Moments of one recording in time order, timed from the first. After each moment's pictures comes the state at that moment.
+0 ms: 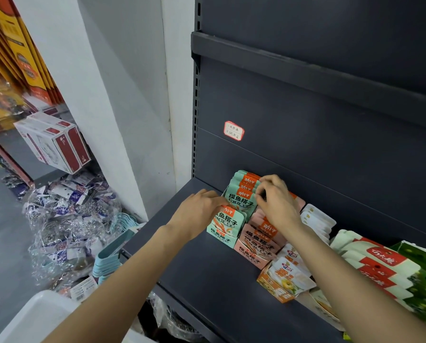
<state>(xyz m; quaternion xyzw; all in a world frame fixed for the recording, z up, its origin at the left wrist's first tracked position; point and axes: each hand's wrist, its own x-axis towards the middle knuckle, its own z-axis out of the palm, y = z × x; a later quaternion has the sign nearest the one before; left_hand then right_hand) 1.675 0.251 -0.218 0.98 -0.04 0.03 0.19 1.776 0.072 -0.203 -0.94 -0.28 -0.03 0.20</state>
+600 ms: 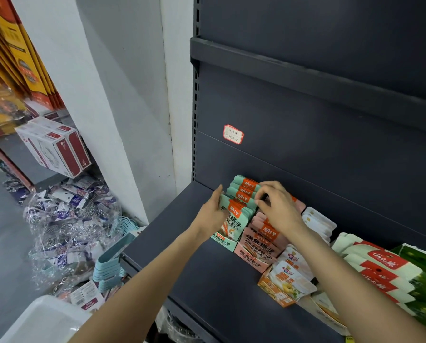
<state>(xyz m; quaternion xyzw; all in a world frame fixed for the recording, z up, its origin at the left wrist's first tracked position) 1.696 0.221 -0.235 0.77 0.18 -0.05 0.61 1.773 0.068 -0.195 -0.93 -0.27 0.05 0.26</state>
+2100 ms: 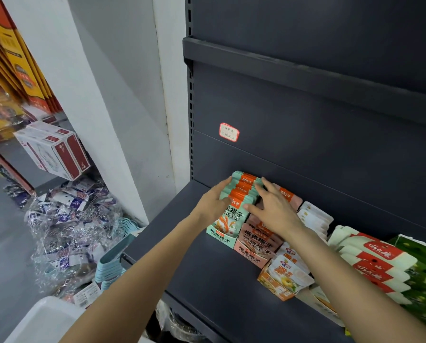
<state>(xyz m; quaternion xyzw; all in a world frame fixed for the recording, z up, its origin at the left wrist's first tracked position) 1.714 0.226 -0.229 0.82 0.15 -0.05 0.56 1.764 0.068 -0.195 -0.95 -0.25 0.12 0.16</state>
